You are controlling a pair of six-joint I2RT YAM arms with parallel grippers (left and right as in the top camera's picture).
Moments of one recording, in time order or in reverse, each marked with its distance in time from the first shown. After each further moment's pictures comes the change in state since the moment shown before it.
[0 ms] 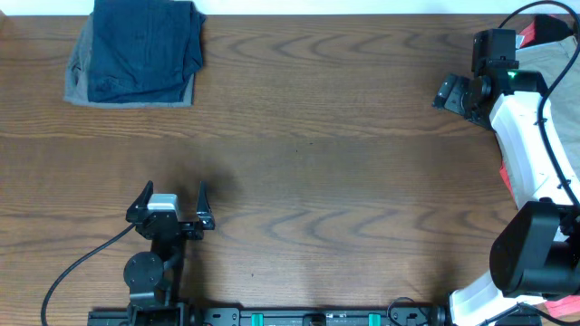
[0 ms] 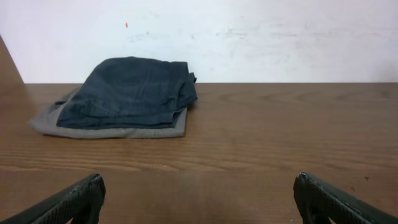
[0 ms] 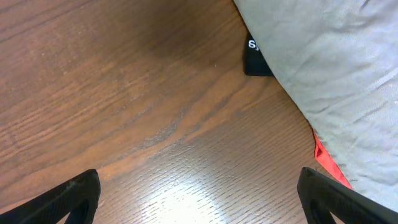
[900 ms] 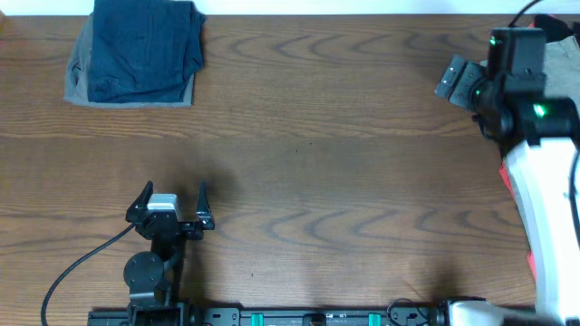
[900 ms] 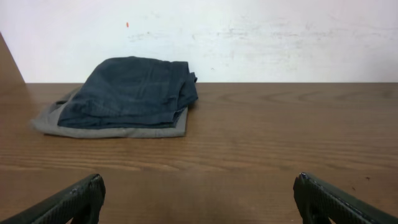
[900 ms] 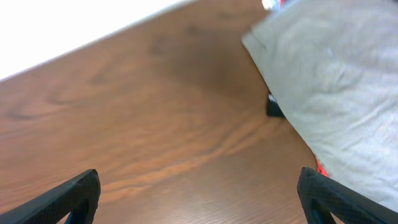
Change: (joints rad) left arm 0.000 0.000 0.001 -0.002 -0.003 0.000; right arm 0.114 -0.380 0.000 0.000 -0.008 0.000
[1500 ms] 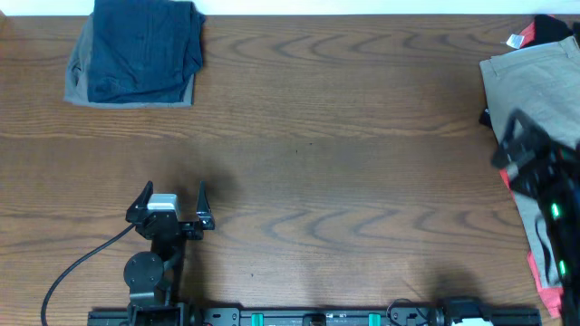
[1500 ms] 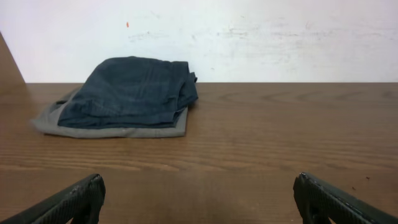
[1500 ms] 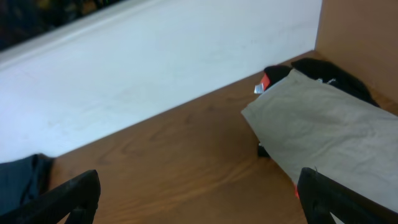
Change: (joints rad) left arm 0.000 0.000 0.001 -0.001 -0.001 0.000; right arm 0.006 -0.574 -0.016 -0.132 0.035 0.000
